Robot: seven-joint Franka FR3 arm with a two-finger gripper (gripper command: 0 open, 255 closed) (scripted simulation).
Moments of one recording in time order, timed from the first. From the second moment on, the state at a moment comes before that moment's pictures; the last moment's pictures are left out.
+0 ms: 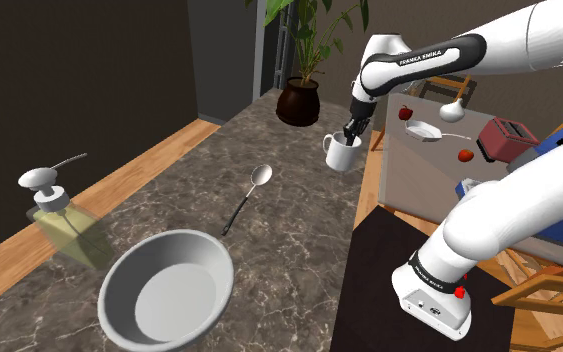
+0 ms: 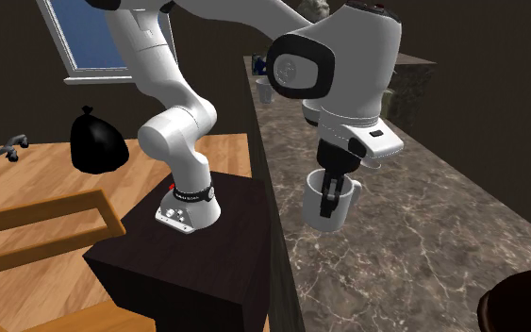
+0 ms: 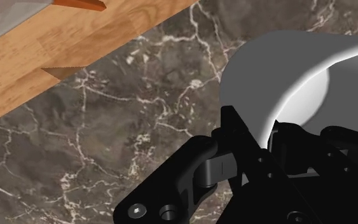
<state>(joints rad) -0.10 -0.33 -0.21 -2.43 -0.08 2.09 -0.22</state>
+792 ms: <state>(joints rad) -0.10 -0.38 -0.20 -2.31 -0.08 1.92 -0.22</state>
